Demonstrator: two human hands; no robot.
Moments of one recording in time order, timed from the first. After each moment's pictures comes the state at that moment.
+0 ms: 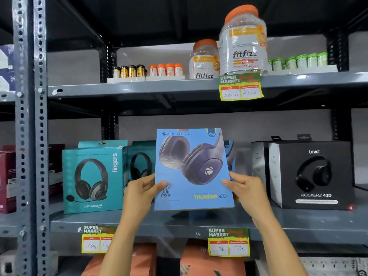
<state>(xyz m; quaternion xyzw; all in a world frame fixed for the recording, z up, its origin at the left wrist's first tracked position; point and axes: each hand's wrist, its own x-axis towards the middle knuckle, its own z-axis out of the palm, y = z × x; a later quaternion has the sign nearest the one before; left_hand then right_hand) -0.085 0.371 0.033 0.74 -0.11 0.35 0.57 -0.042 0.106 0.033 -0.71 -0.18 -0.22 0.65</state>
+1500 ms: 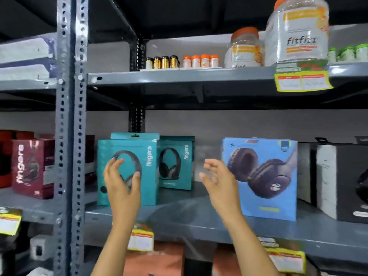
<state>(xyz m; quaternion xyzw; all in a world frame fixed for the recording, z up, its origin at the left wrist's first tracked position) -0.077 0.479 0.015 0.66 0.04 0.62 0.42 -0.040 0.271 0.033 -0.69 -0.26 -0.28 0.61</state>
